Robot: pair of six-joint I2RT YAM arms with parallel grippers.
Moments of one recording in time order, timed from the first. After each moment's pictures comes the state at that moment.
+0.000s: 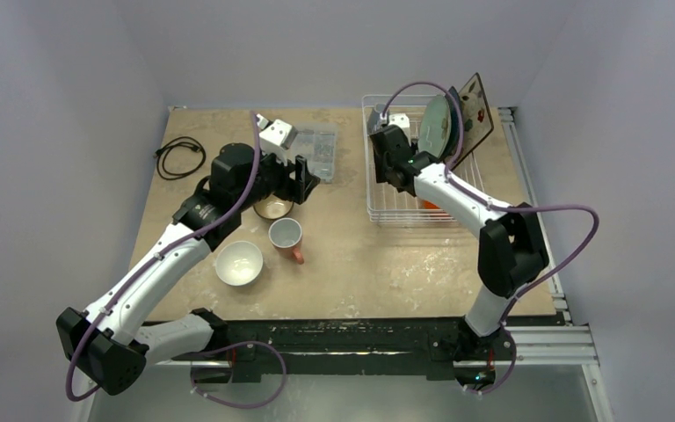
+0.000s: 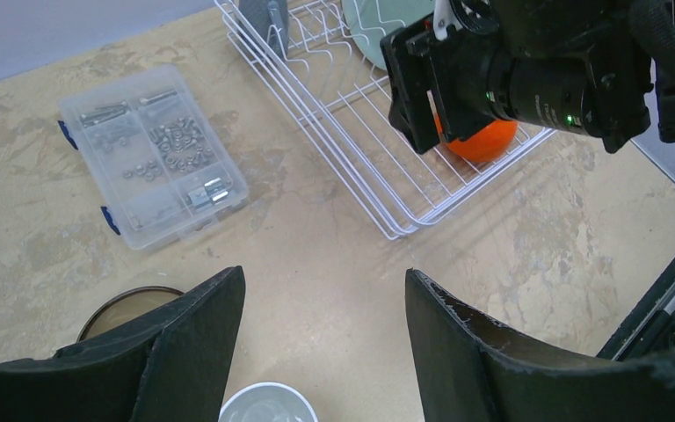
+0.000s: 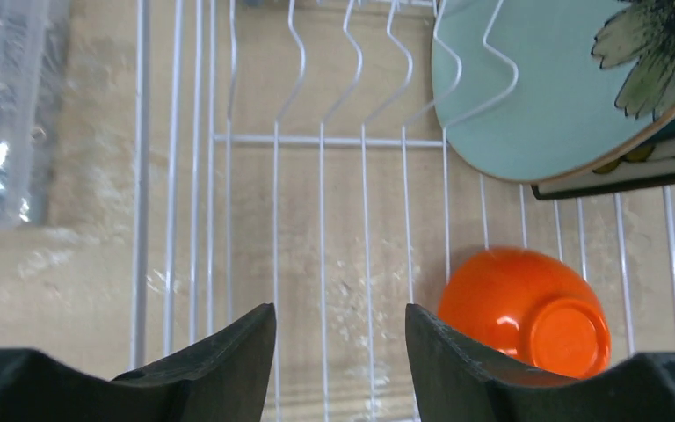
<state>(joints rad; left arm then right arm) -0.56 1.11 1.10 -0.28 0.12 -0.15 0.54 1.72 1.36 -0.49 0.55 0.28</state>
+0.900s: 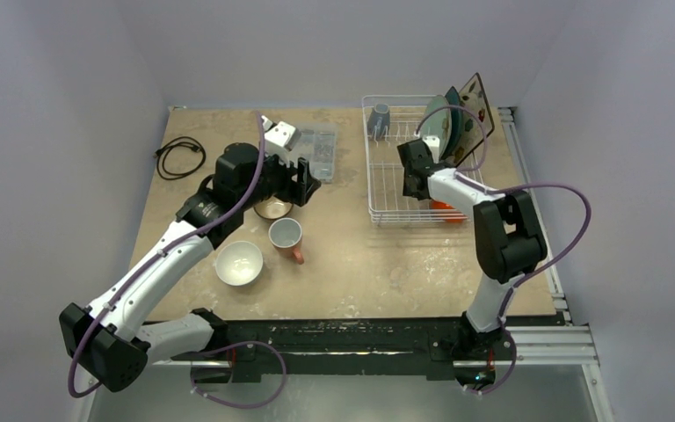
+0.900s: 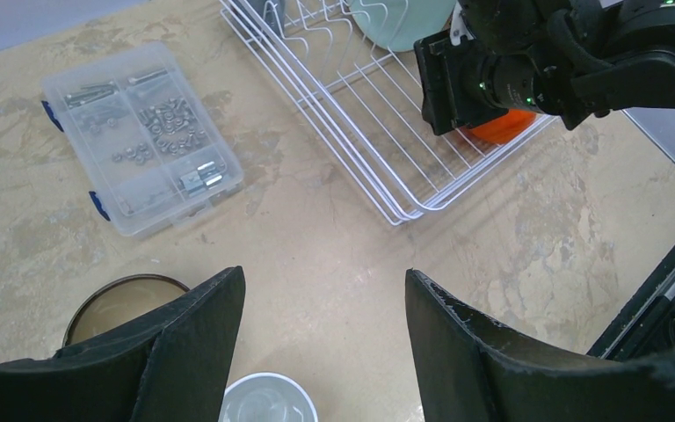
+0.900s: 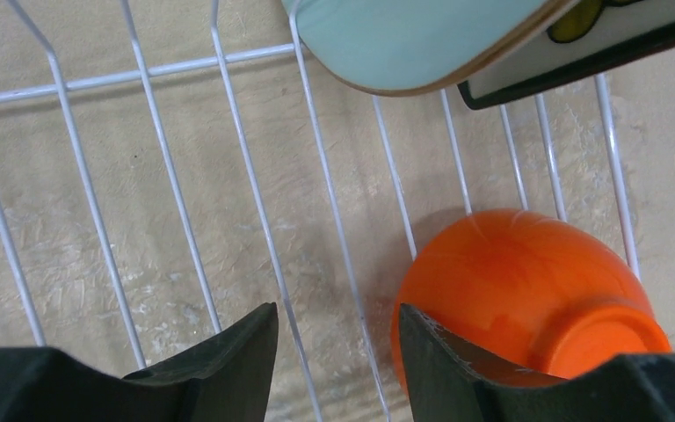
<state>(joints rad) -0.56 1.13 1.10 -0.30 0.14 -0.15 0.35 1.84 1.21 -0.39 0.55 0.37</state>
